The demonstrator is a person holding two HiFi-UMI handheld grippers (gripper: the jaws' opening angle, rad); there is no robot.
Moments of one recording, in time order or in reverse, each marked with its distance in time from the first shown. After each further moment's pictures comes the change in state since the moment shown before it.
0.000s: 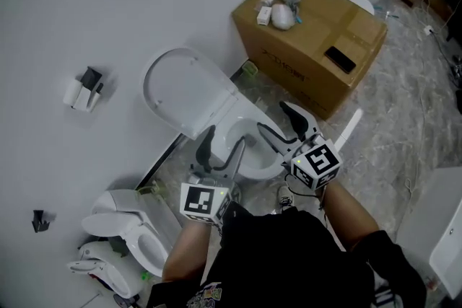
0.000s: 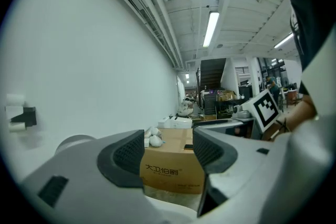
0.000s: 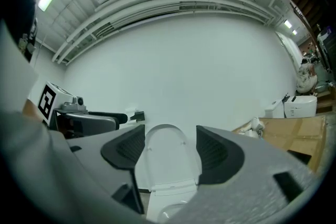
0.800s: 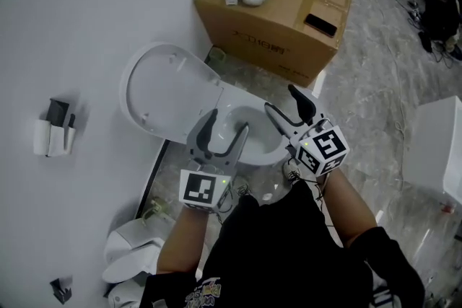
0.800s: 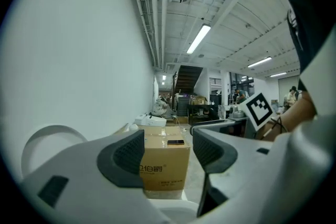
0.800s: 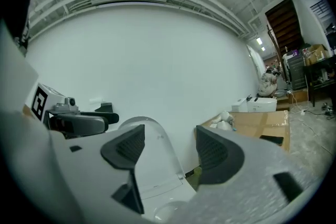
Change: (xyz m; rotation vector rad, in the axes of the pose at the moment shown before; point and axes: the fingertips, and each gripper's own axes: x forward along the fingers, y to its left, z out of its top) left arm 0.015 0.111 -0.047 -0.062 -0.004 -0.360; right arm 0.077 0.014 -0.050 0.018 0.051 -0.410
